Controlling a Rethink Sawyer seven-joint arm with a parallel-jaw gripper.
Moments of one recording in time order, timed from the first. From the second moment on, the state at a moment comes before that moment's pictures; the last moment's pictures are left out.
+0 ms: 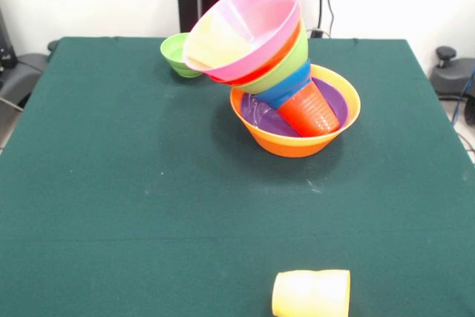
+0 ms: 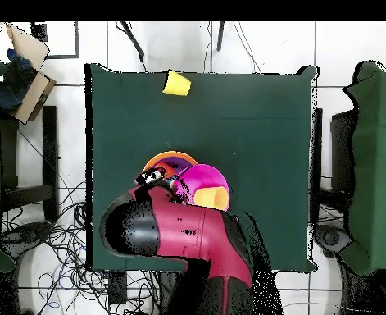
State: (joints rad) arm -0.02 -1.04 -0.15 1.89 -0.03 0.50 2.55
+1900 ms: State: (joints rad) arm -0.27 -1.04 0.08 1.57 -0.06 0.75 2.55
